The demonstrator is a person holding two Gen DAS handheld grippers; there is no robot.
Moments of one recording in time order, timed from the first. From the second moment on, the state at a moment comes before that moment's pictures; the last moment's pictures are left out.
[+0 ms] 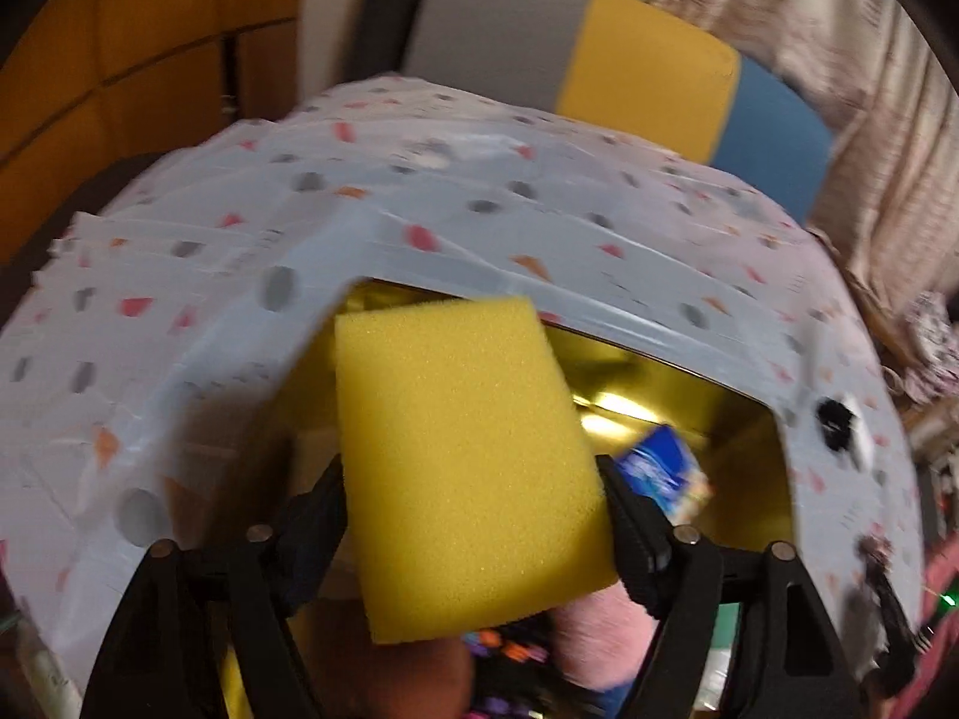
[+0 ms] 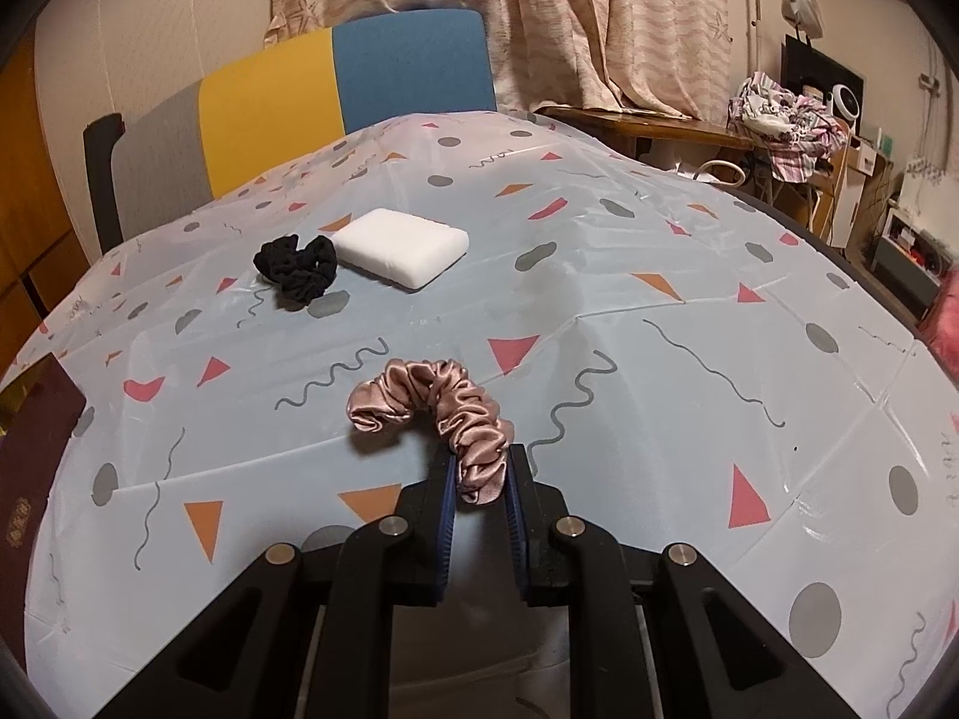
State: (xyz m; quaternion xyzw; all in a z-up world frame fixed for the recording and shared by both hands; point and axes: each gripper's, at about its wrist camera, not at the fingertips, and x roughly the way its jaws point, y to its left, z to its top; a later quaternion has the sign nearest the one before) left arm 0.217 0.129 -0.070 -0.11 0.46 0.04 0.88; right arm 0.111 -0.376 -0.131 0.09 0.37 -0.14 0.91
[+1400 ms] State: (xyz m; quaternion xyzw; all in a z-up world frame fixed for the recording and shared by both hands) left arm 0.091 0.156 -0.021 -0.20 0.33 0.01 0.92; right arm 0.050 -0.049 -0.043 0.01 0.33 0.36 0.87
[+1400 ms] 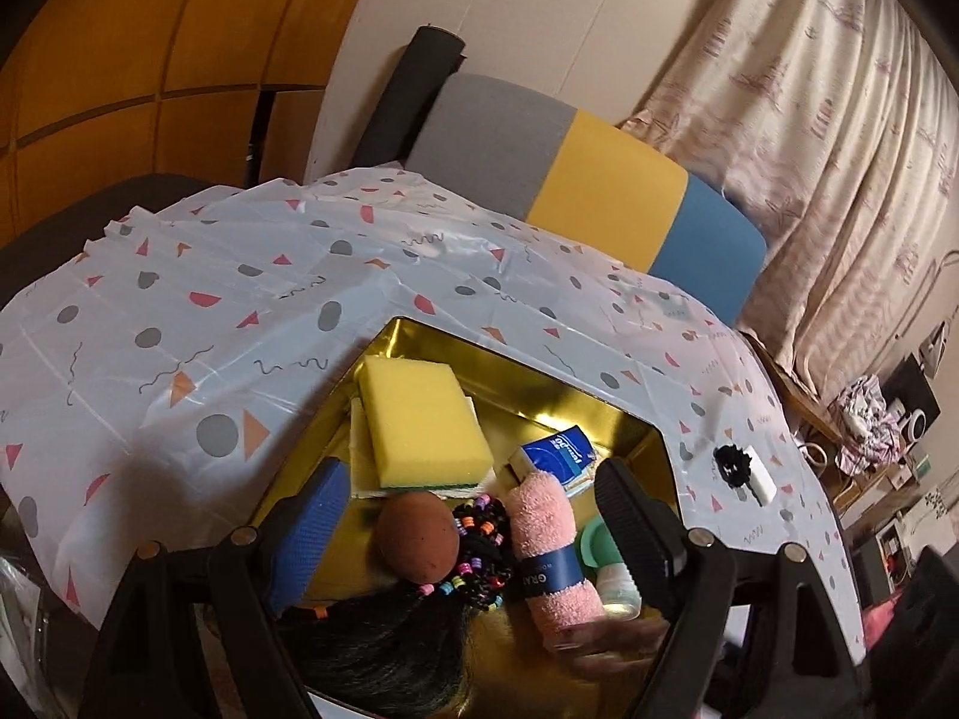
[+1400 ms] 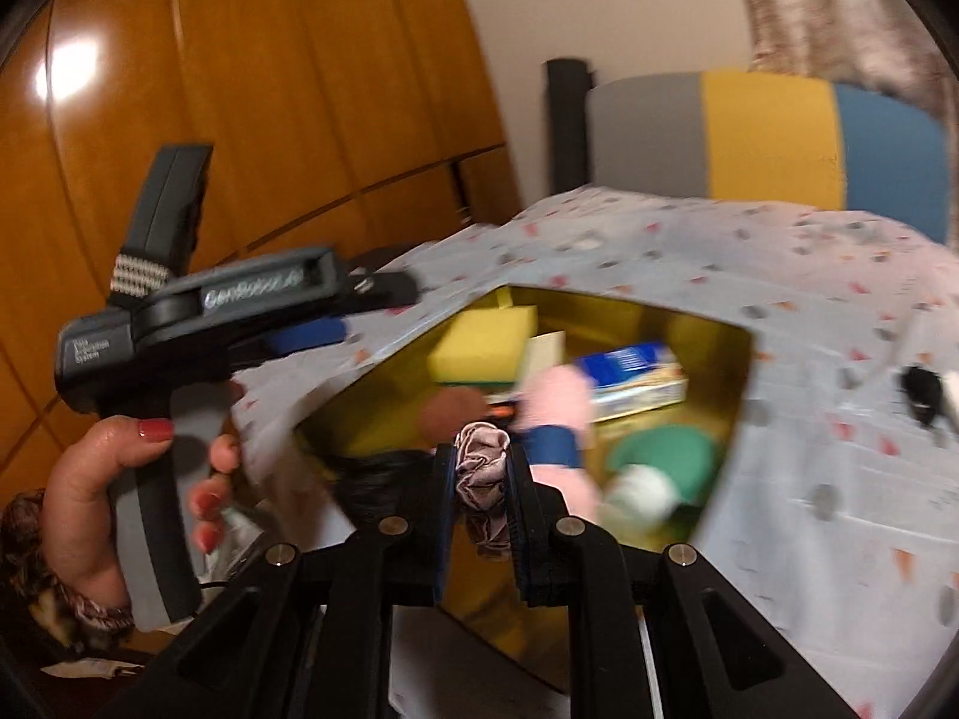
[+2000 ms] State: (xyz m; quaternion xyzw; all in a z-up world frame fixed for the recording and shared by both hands) left arm 0.087 0.145 -0.023 -0.21 0.34 -0.02 0.92; right arm 0.062 -0.093 -0.058 0.06 0.36 0.29 0.89
